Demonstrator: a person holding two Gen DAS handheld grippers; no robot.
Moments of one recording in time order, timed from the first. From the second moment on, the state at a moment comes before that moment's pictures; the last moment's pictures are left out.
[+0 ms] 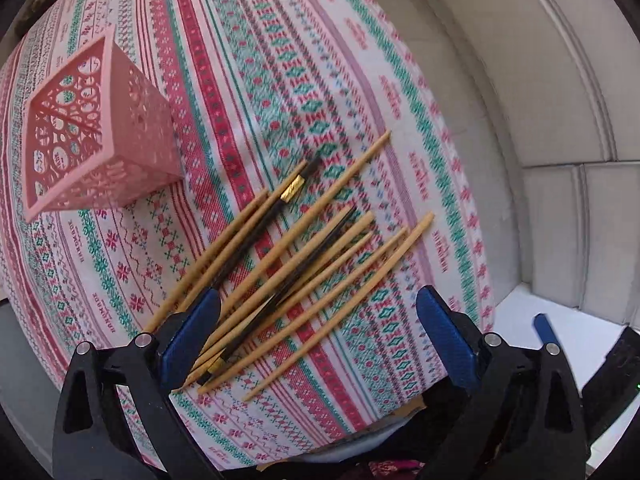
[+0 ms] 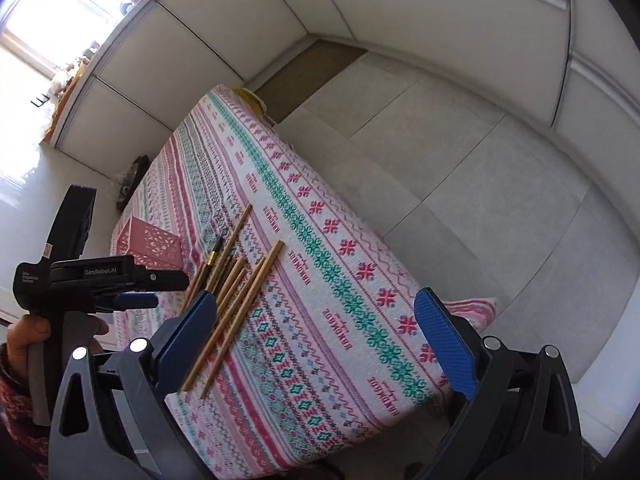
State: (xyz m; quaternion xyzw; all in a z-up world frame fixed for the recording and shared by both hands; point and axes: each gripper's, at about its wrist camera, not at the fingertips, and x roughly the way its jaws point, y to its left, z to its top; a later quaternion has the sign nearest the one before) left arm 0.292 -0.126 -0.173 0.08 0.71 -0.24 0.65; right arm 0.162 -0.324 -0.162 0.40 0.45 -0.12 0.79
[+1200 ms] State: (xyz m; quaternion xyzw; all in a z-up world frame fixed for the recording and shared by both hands) left arm 0.332 -0.110 -0.234 0.22 0.67 -0.22 0.68; right arm 0.193 -0.319 -0.197 0.43 0.51 -0.09 0.74
